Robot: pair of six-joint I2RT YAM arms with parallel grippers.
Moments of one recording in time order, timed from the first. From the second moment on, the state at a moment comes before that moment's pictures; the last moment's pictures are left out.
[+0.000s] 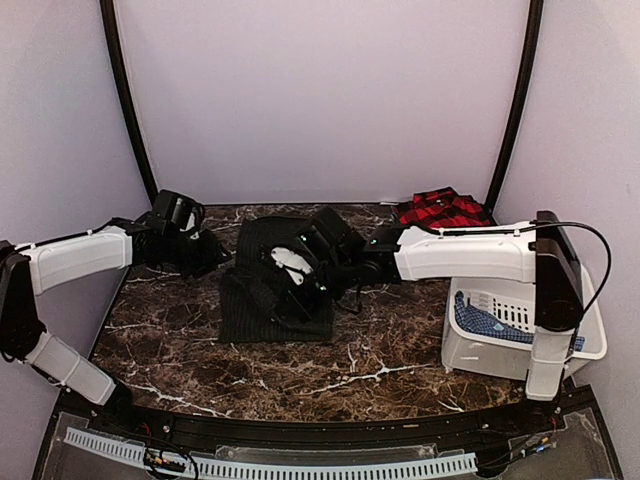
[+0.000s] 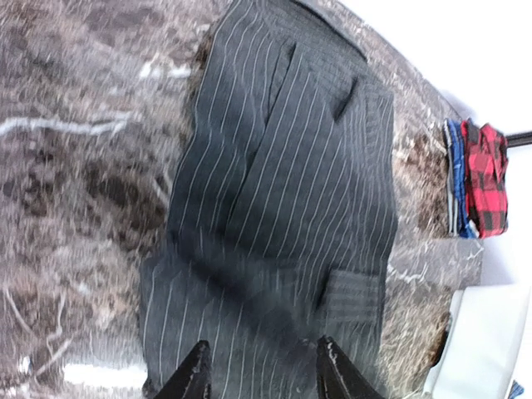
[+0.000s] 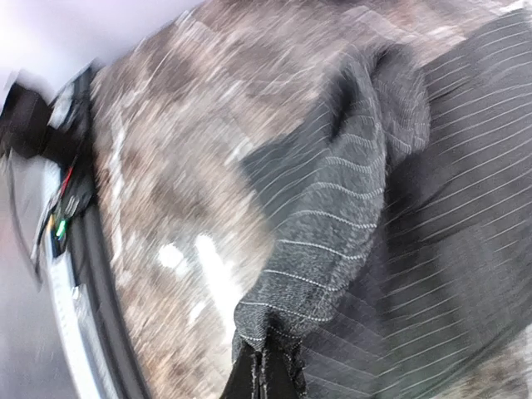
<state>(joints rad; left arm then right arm) -0.40 1.40 0.94 -0.38 0.12 -0.79 1.06 1.94 1.57 -0.43 -0.28 0.11</state>
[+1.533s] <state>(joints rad) -0.65 1.29 0.55 -0.44 0.52 -0.75 1.14 1.73 1.23 -0.42 -0.24 0.22</state>
